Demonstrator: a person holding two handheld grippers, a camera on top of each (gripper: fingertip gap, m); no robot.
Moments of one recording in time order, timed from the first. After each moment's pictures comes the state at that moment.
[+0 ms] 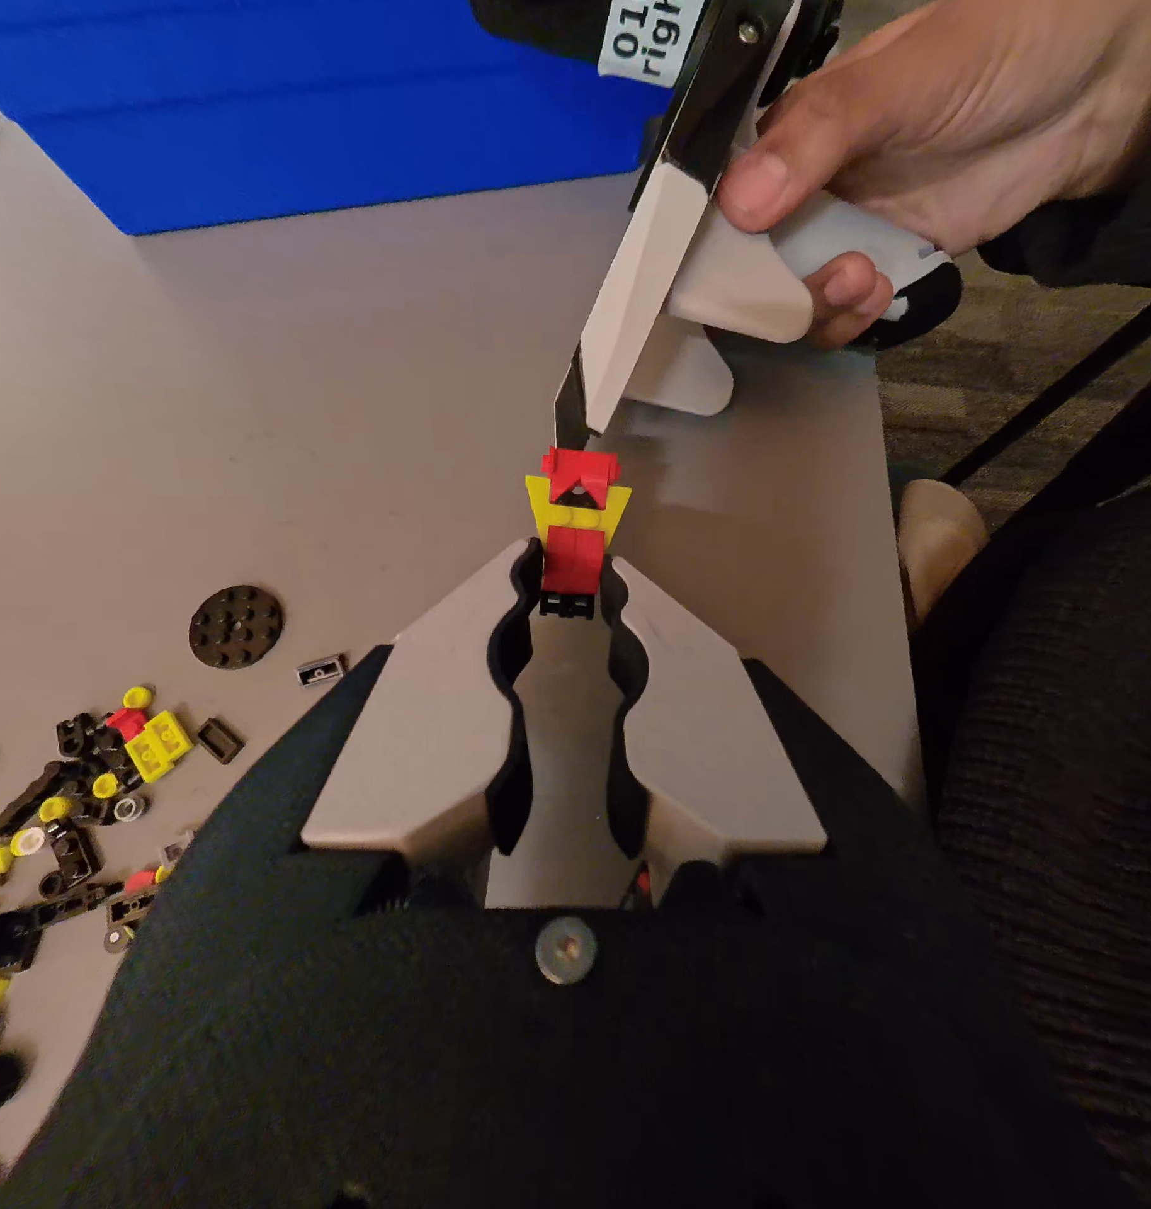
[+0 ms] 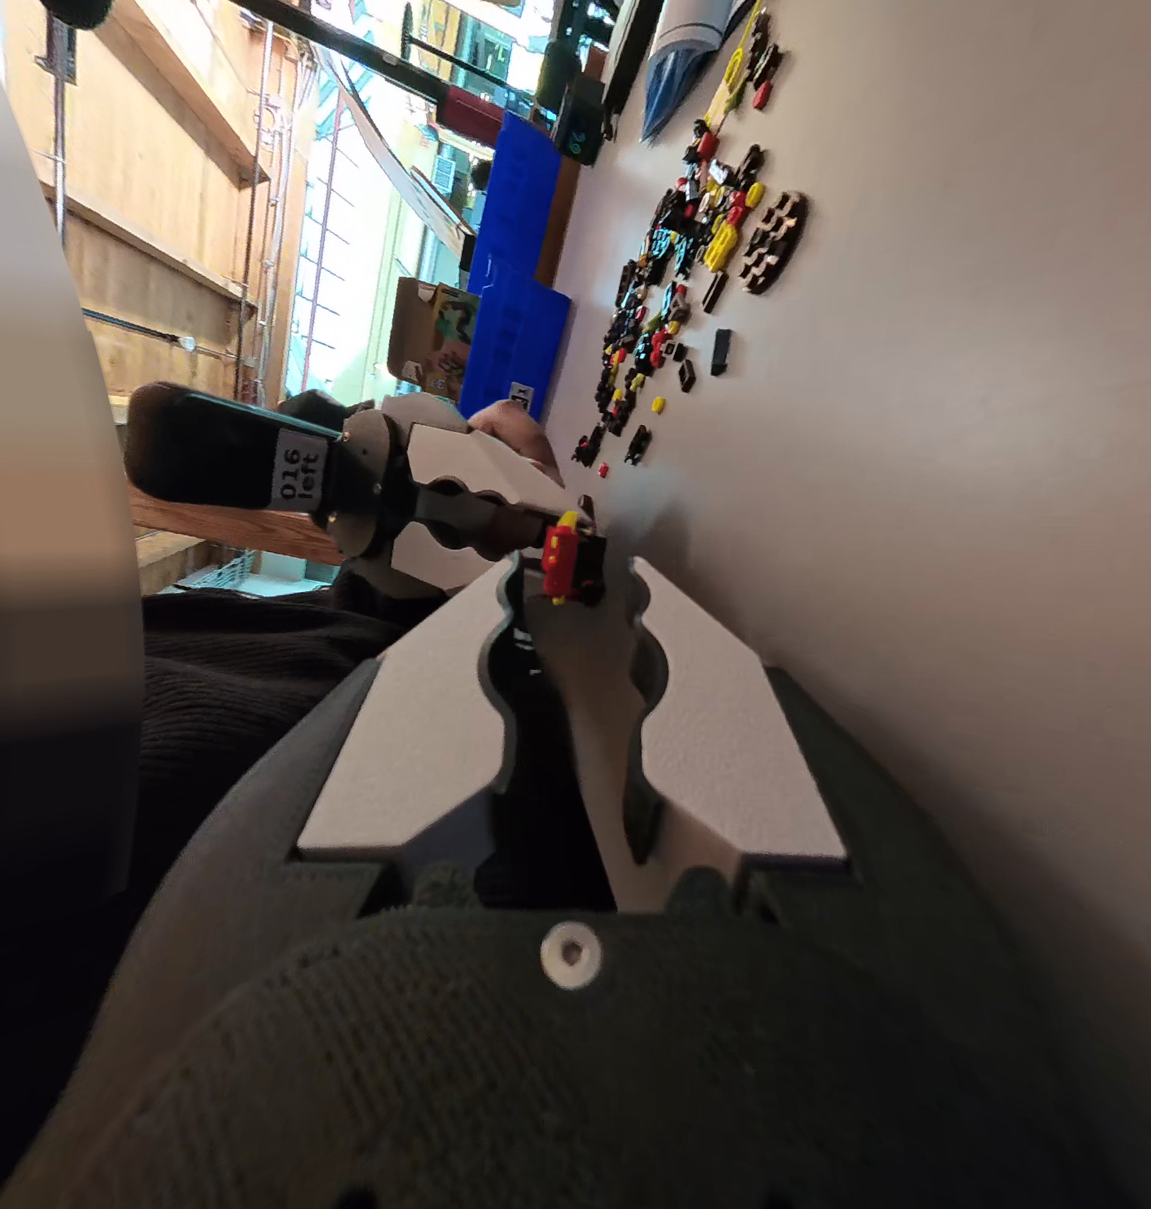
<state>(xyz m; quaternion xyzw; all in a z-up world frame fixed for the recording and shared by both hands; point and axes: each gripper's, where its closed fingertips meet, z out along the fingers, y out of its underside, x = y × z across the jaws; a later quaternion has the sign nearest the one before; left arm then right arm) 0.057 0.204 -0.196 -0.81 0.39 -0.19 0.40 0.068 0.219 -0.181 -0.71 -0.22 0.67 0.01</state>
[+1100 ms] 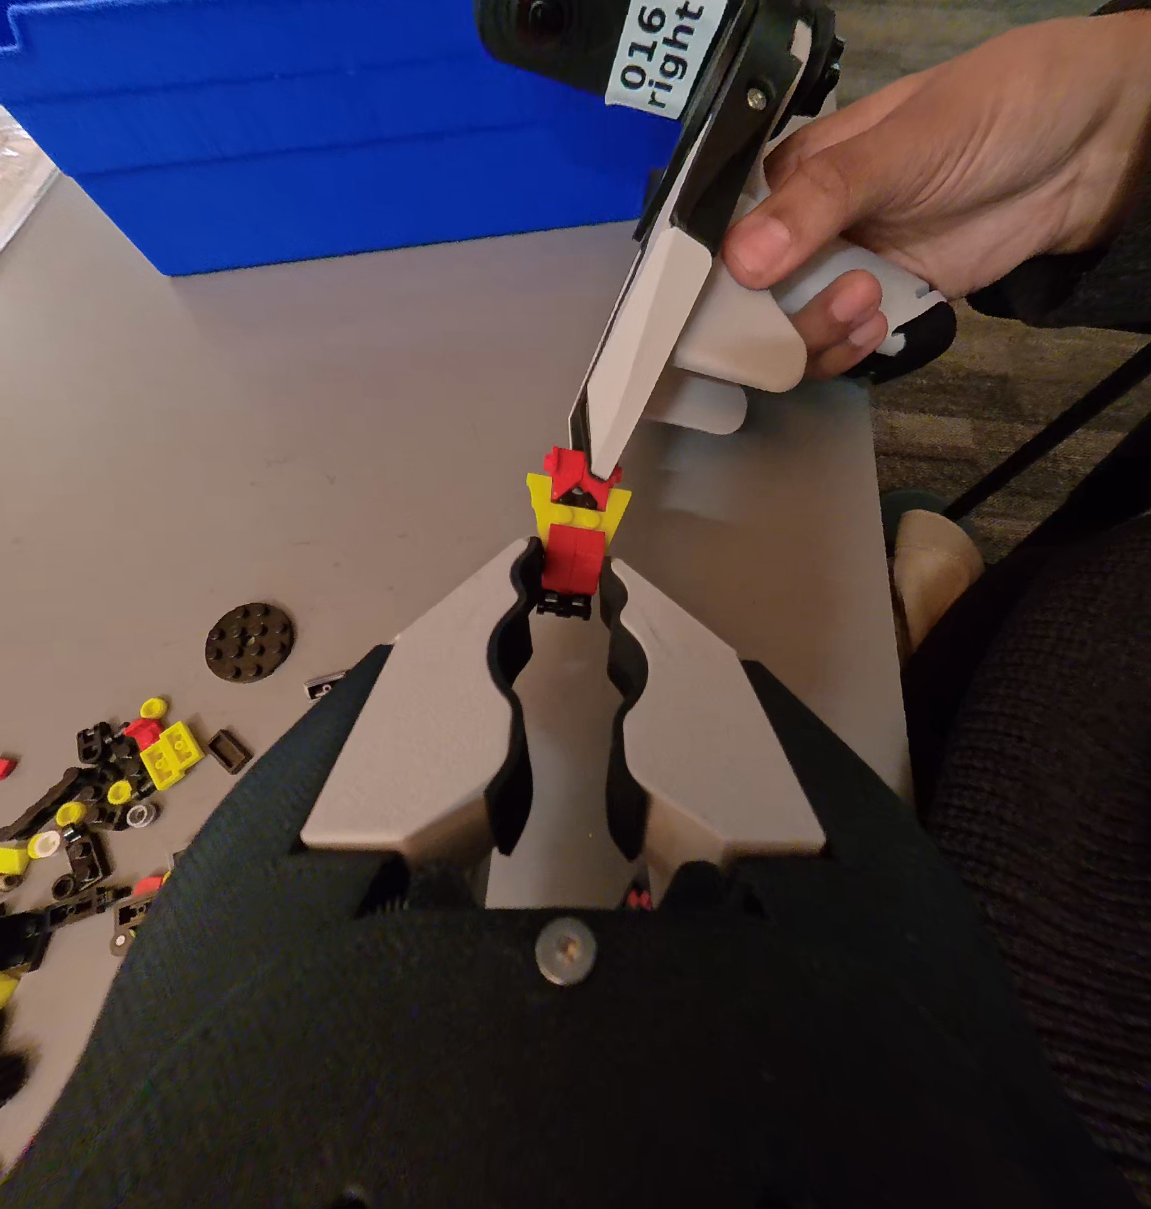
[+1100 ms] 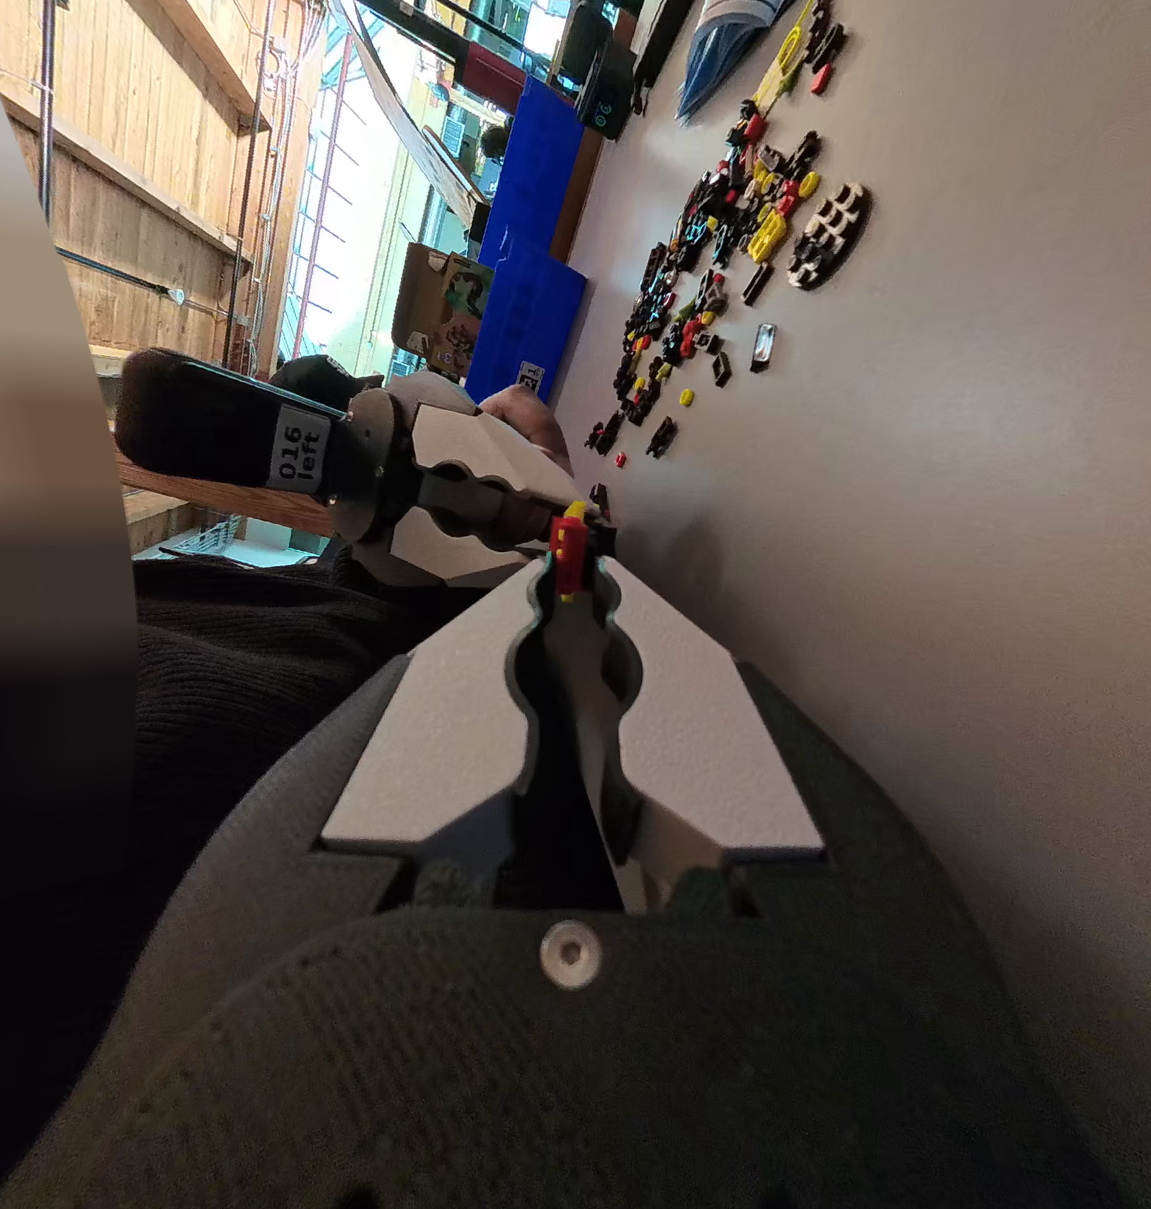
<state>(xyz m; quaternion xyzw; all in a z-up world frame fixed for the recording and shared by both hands) 0.060 0.205 -0.186 -0.80 0.38 -0.19 0.42 0.065 0.212 -0.173 -0.70 -0.26 0.66 0.02</state>
